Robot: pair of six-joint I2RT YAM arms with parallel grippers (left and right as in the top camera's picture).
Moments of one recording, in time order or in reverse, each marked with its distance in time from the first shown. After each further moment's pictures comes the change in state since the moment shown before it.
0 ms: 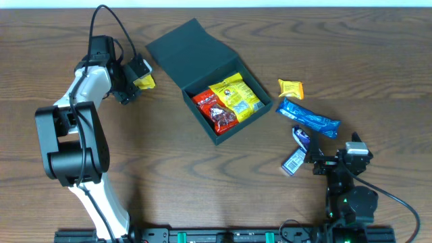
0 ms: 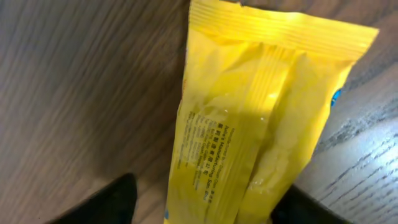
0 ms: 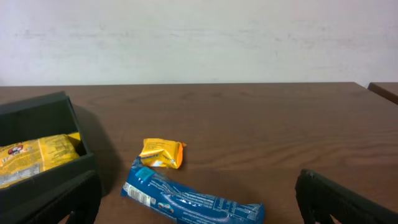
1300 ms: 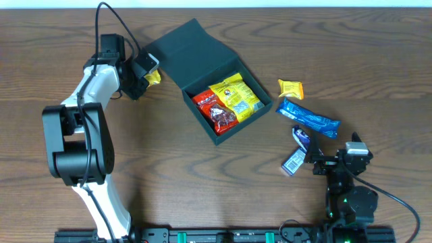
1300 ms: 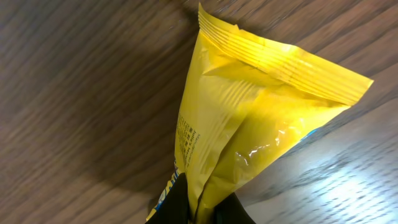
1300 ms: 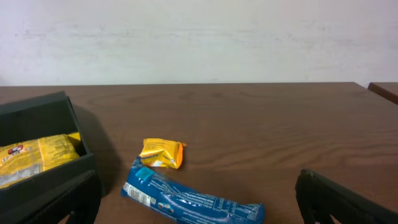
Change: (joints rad) left arm -0.063 -0.007 0.010 -0.029 0.071 -0.273; right arm 0.000 0.000 0.000 0.000 0.000 0.000
